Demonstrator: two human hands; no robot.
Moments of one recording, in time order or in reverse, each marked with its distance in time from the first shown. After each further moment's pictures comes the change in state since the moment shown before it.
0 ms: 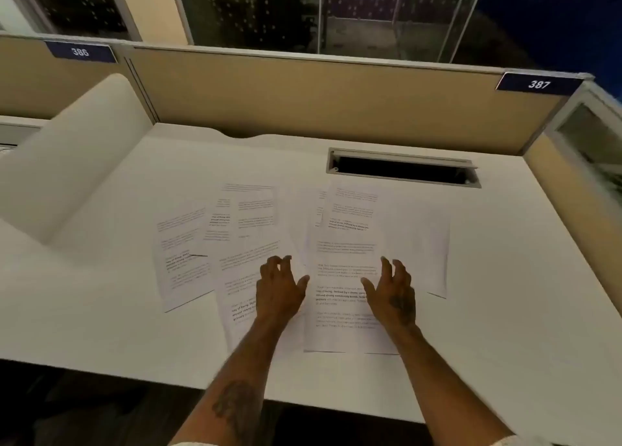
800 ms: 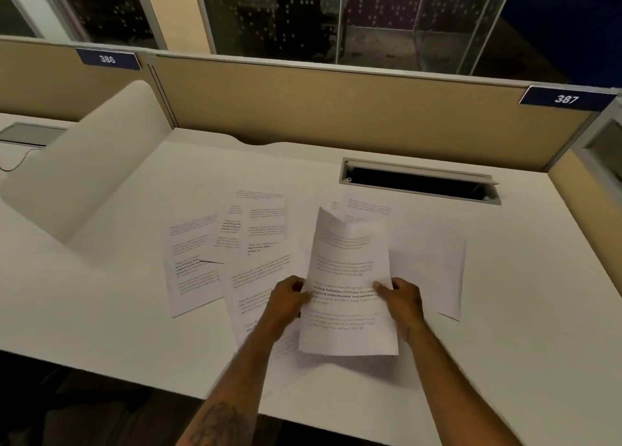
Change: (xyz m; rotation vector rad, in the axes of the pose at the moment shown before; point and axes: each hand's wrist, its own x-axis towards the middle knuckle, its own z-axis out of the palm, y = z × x) left_hand 0.010 -0.011 -0.006 -0.809 -0.261 -0.261; right_hand 0.035 0.002 -0.004 0.797 -0.138 0.293
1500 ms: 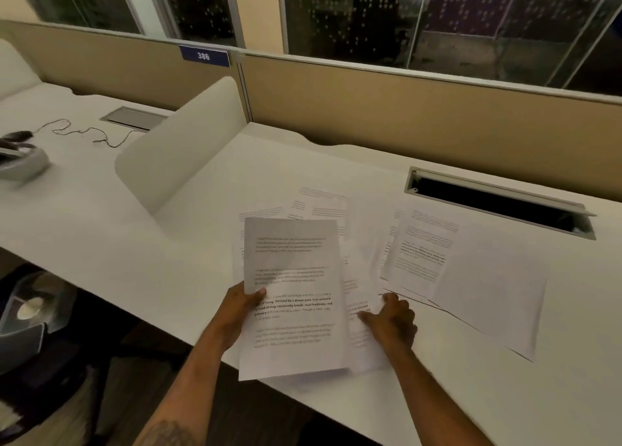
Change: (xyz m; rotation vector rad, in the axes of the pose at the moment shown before) left_hand -0.061 -0.061 -0.169 -0.449 0.152 -0.004; right_hand -0.041 -0.002 0.123 -0.754 -0.073 -0.129
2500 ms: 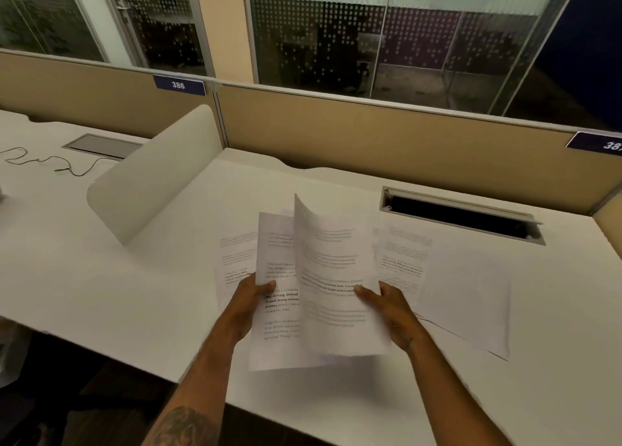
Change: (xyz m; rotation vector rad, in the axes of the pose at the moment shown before) left_hand 0.035 0.043 0.034 -0.011 -0.134 0.079; right_hand -0.016 -0.028 -0.076 0.931 -0.293 -0.213
